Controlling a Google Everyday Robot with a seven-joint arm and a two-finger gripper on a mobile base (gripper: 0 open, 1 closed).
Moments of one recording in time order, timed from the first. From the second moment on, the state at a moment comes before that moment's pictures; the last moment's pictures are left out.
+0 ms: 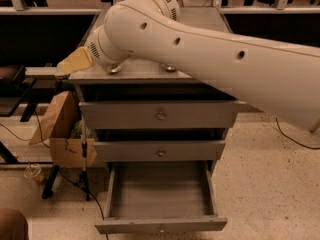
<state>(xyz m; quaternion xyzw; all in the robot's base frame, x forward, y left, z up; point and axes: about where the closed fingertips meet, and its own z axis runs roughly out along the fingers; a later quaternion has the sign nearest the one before) 0.646 0.166 0.933 -0.32 0.82 0.18 0.43</state>
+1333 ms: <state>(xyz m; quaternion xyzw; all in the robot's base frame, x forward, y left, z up) 0.723 0.176 0.903 -0.33 0.85 0.11 0.40</state>
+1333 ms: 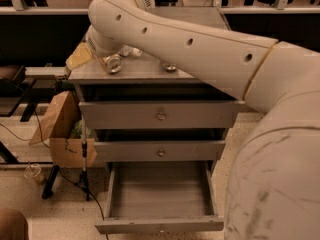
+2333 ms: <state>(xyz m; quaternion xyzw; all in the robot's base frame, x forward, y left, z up) 0.750 0.140 0.871 -0.32 0.87 0.09 0.37</state>
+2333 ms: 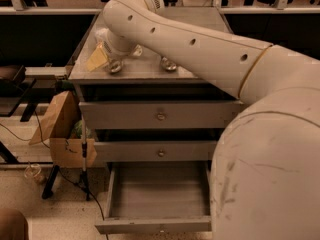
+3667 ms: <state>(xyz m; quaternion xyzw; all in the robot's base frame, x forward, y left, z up) 0.748 0.159 0.845 -0.33 0.87 0.12 0.34</state>
